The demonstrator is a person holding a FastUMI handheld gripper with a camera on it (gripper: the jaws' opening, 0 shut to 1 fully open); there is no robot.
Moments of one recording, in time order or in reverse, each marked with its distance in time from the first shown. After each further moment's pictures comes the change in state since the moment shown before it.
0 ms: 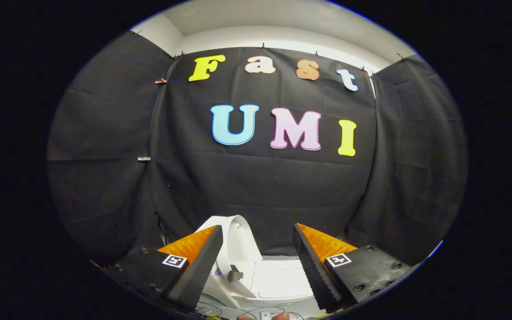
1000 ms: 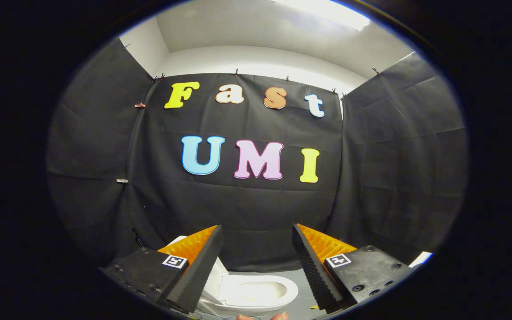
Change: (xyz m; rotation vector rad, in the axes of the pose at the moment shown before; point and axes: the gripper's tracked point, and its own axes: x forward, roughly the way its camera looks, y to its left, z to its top) arm -0.065 -0.112 0.067 -0.004 -0.141 -0.131
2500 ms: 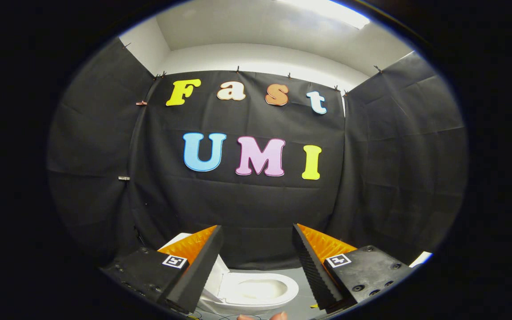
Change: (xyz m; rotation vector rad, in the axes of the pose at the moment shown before) arm 0.002 0.002 -0.007 -0.008 0.017 0.014
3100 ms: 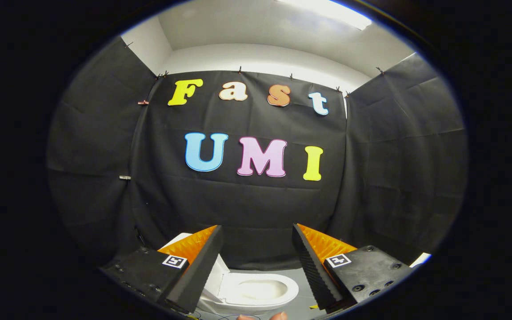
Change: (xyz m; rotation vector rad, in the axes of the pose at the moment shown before) arm 0.000 0.006 0.001 -0.004 -0.002 0.007
